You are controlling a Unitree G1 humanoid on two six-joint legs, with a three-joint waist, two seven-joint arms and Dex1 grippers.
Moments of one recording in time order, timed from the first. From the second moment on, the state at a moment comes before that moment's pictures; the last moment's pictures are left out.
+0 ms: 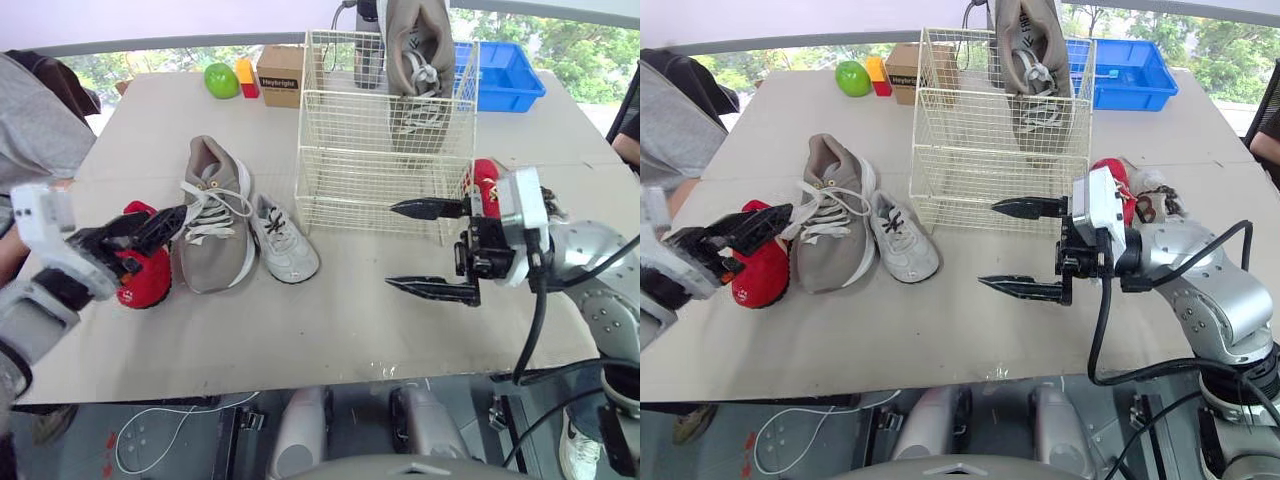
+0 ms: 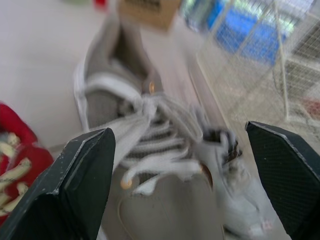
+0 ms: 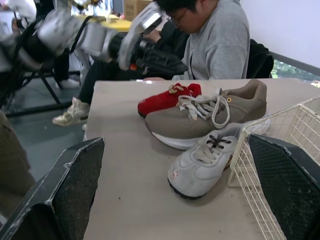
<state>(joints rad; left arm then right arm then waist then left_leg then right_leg) -0.06 1.01 0.63 -0.16 -1.28 0.93 -0.29 -0.42 -0.64 -0.01 -0.58 0.73 0.58 1.00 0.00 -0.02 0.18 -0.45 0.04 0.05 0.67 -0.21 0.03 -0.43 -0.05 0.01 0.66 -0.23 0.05</state>
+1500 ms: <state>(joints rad) -1.38 0.39 0.29 0.46 -0.37 0.31 -0.30 -0.31 -0.43 -0.09 -0.73 0.54 0.51 0.40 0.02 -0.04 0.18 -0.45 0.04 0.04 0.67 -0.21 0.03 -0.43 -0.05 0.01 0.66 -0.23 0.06</state>
